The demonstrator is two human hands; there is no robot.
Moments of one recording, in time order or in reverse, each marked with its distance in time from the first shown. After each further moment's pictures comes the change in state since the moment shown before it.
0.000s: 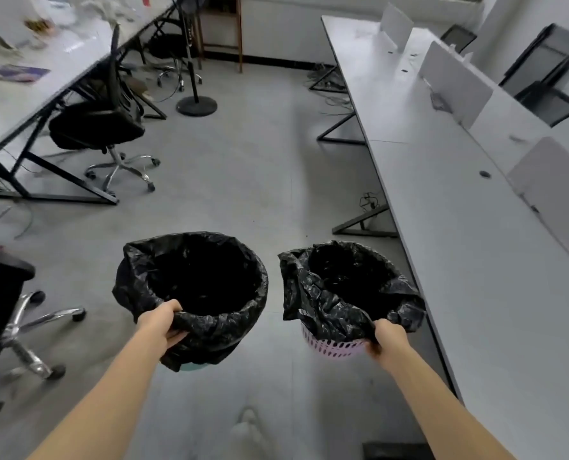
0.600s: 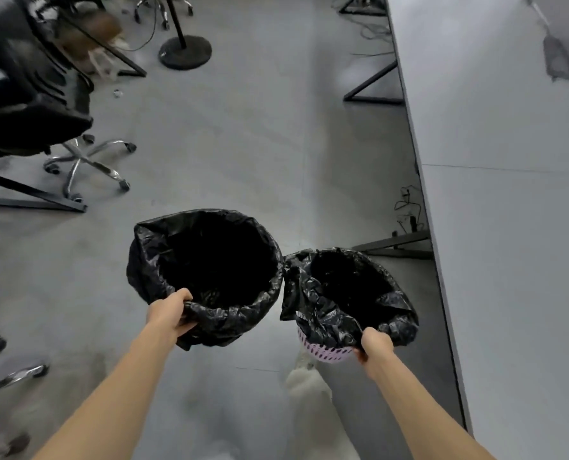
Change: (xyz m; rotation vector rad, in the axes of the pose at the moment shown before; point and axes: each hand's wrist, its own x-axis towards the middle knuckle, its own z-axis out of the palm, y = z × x) left_hand 0.281 0.257 0.380 0.119 0.135 -0.088; right_hand 0.371 -0.315 0.223 -0.082 0.031 0.268
